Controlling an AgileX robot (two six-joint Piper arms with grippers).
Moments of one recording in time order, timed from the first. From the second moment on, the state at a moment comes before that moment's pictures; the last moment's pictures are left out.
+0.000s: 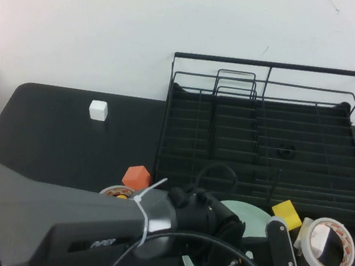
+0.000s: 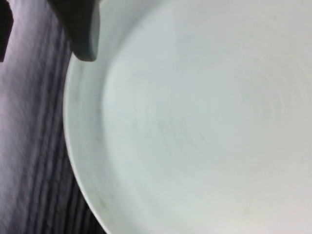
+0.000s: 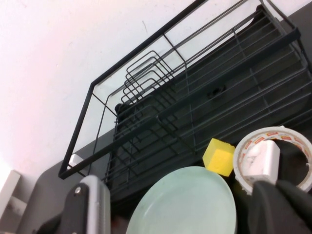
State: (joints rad) right arm -0.08 -0.01 0.03 0.72 0.42 -0.05; left arm -0.94 1.99 -1.25 -0.20 0.55 0.64
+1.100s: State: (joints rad) right arm -0.08 -0.01 0.03 0.75 0.45 -0.09; left arm -0.96 2.16 -1.26 -0.27 0.29 0.71
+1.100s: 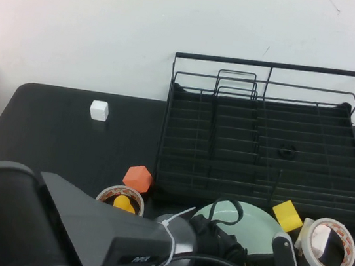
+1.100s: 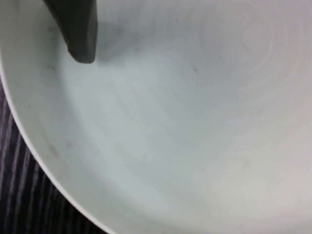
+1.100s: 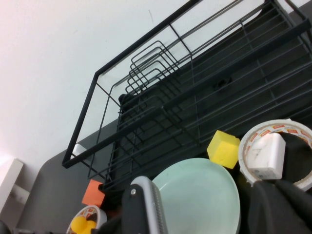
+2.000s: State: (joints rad) right arm -0.08 -0.01 0.03 0.77 0.44 -0.10; left arm -0.96 1.96 -1.26 -0.24 0.57 0.54
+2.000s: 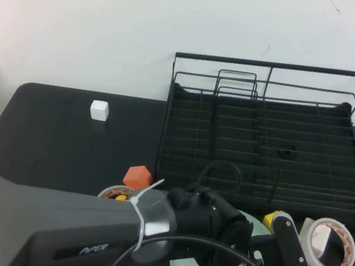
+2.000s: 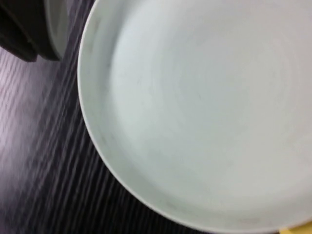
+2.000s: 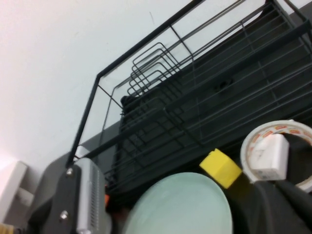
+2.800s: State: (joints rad) right arm -0.08 -0.01 0.03 0.89 0.56 -0.10; left arm -1.07 2.05 -1.26 0.11 0.66 0.14
